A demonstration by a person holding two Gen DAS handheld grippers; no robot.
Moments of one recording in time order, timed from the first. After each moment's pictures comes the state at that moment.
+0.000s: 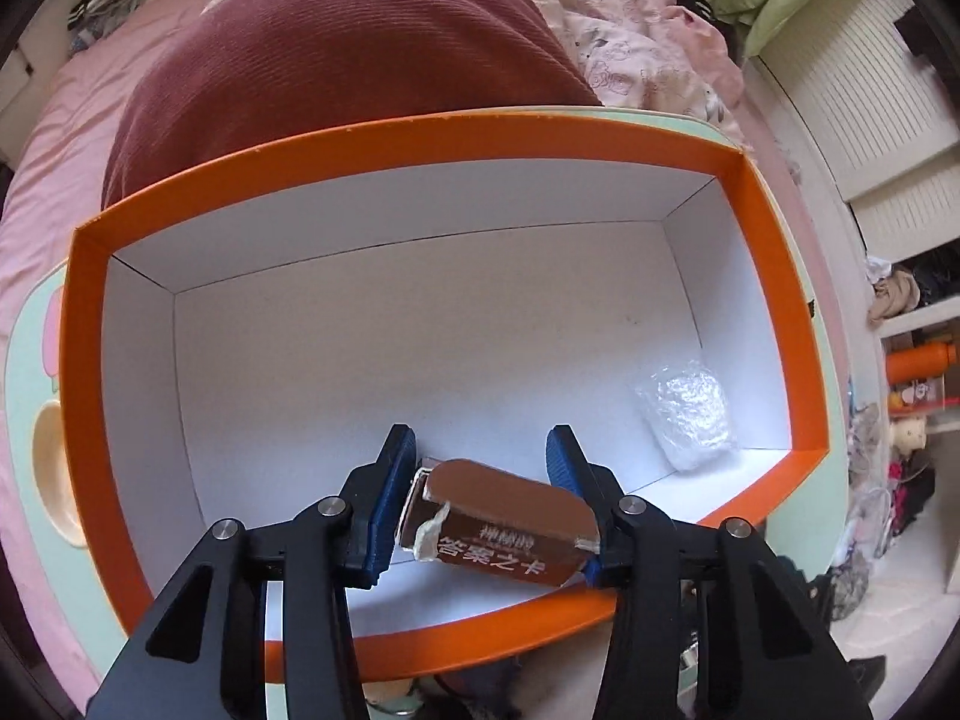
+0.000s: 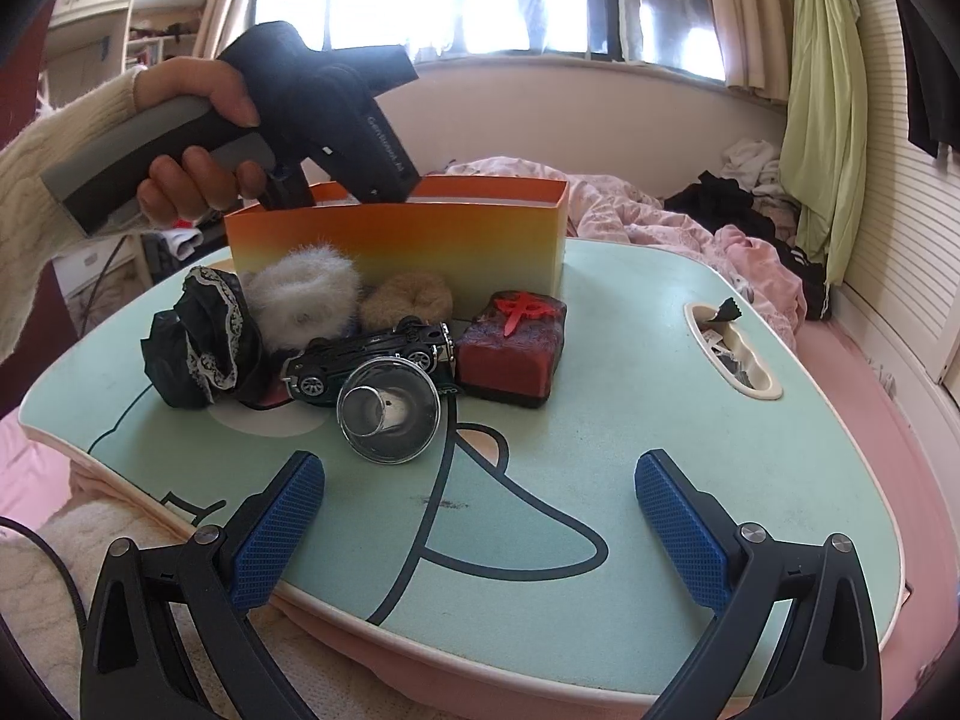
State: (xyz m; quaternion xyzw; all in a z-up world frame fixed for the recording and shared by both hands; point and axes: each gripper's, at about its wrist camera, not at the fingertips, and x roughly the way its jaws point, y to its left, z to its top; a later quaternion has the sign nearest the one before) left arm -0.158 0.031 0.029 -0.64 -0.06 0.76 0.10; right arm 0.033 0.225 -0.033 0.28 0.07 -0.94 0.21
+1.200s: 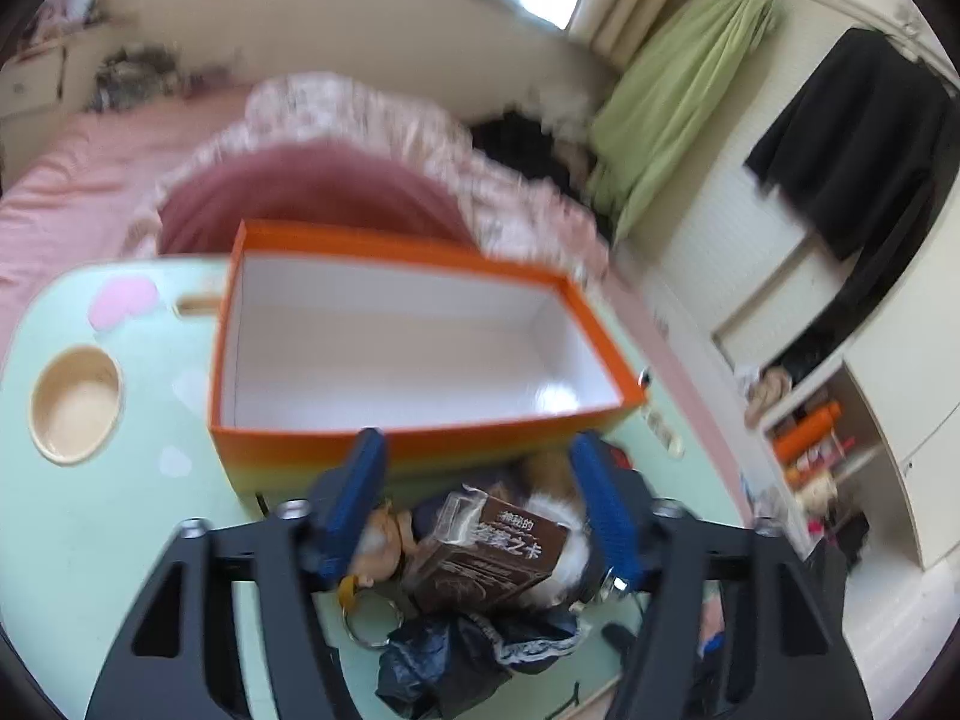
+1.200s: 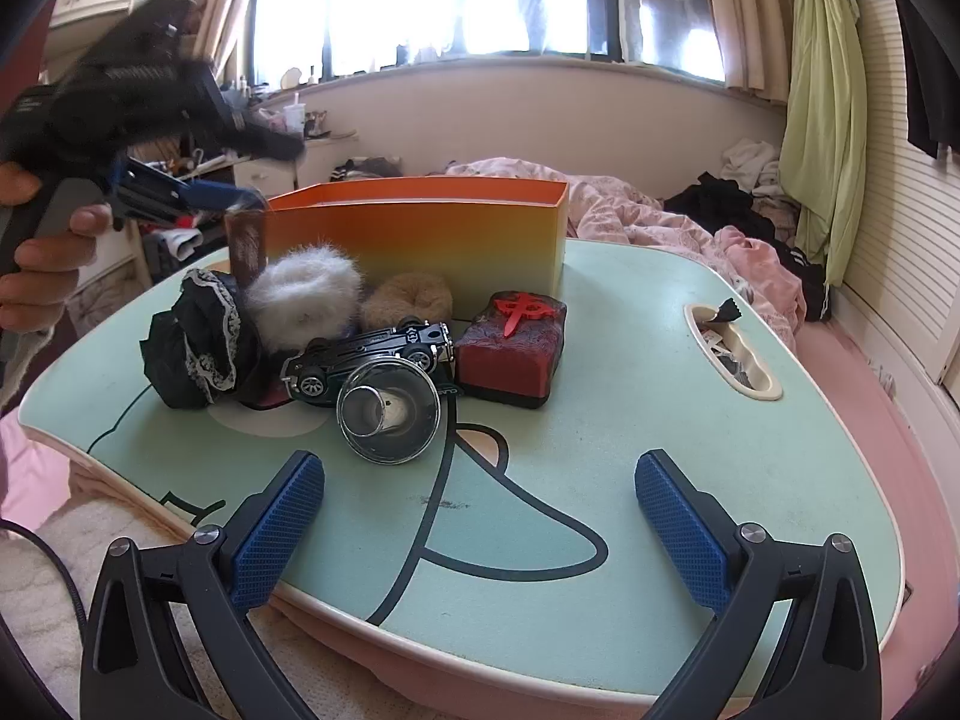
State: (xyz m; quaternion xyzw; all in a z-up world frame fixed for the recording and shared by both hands) left arm -0.049 -0.023 0.074 -0.38 -0.17 0.89 0.18; right arm 0.034 0.225 -0.034 0.28 0.07 -0.94 0.21
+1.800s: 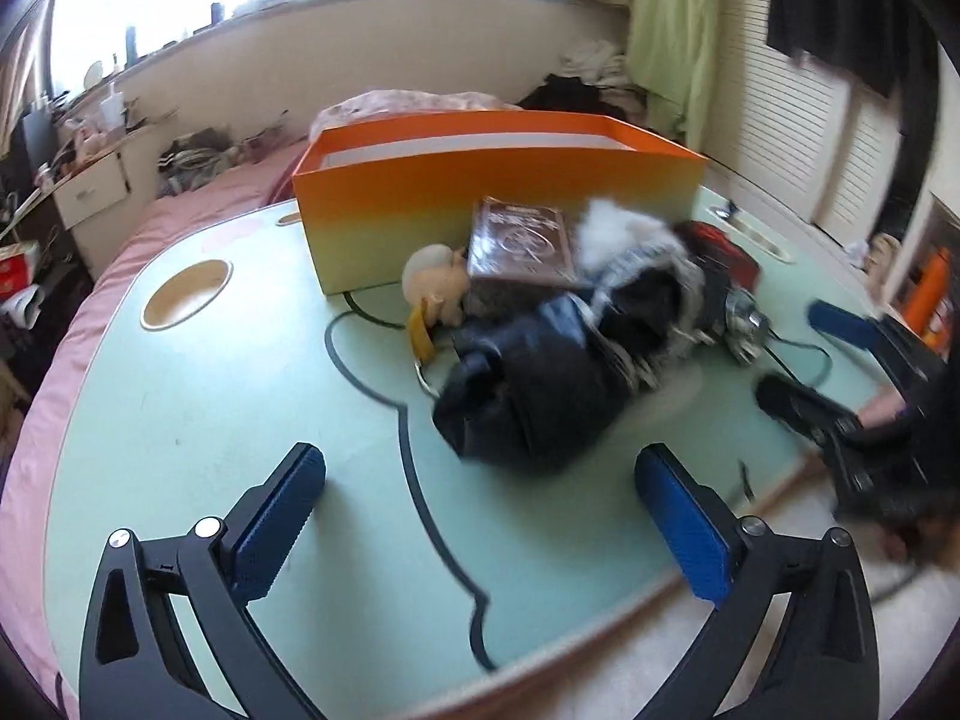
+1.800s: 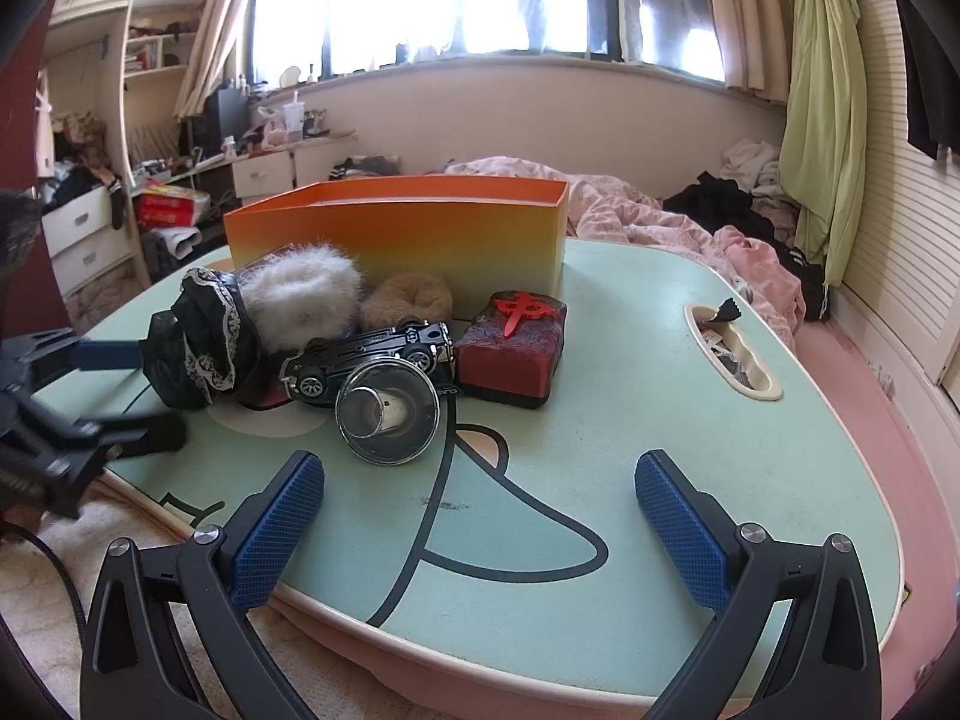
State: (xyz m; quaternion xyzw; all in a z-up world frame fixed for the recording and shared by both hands) left arm 0.038 0.014 -0.002 -0.38 0.01 0.92 0.06; right arm 0.033 0.224 -0.035 0.28 0.07 -0.94 0.21
